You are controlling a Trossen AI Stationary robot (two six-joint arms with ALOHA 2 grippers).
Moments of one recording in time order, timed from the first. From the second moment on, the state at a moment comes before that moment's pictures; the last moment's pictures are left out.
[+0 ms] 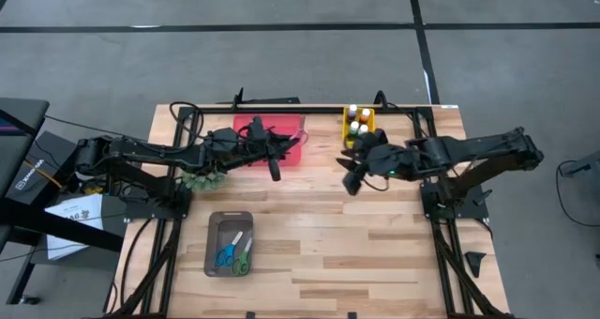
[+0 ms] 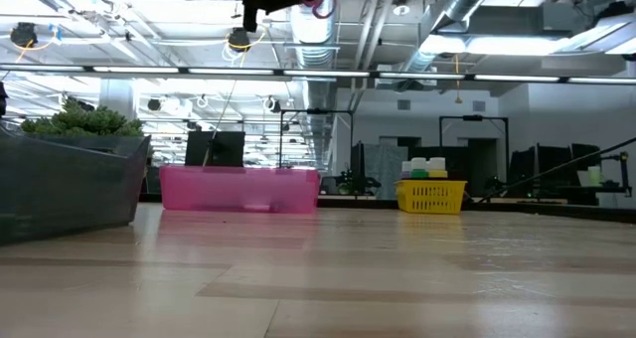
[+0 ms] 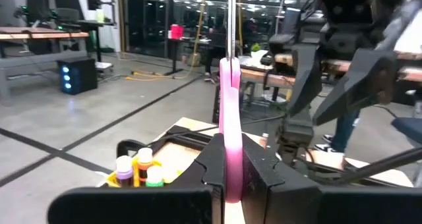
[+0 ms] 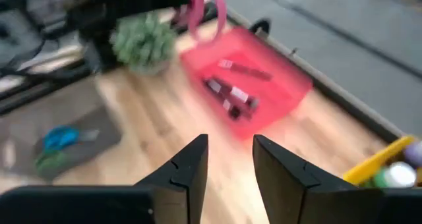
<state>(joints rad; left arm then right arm) 0.07 1.28 0.84 0.47 -0.29 -0.09 0.19 1.30 1.35 -0.74 0.58 0.54</state>
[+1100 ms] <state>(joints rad) 0.02 1.28 0.84 0.35 -0.30 -0.16 0.24 0.65 0.46 0.08 0.13 0.42</state>
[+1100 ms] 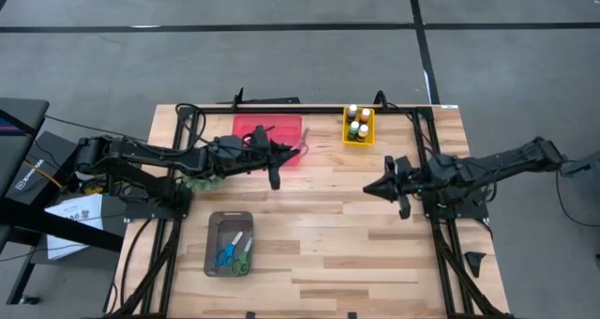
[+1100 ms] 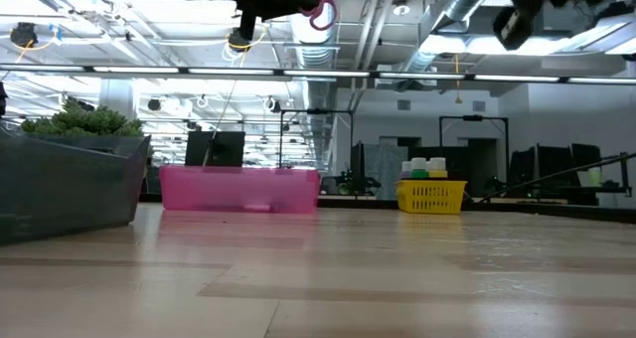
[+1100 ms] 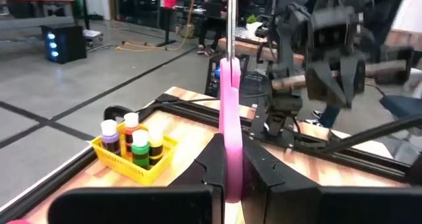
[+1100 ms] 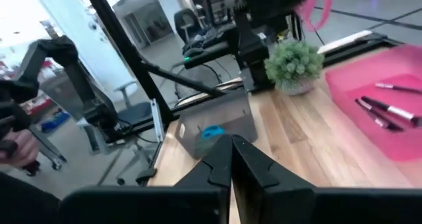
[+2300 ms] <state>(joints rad) 0.02 1.28 0.84 0.32 -0.35 -0.45 -0.03 0.04 0.01 0.04 -0.08 0.30</state>
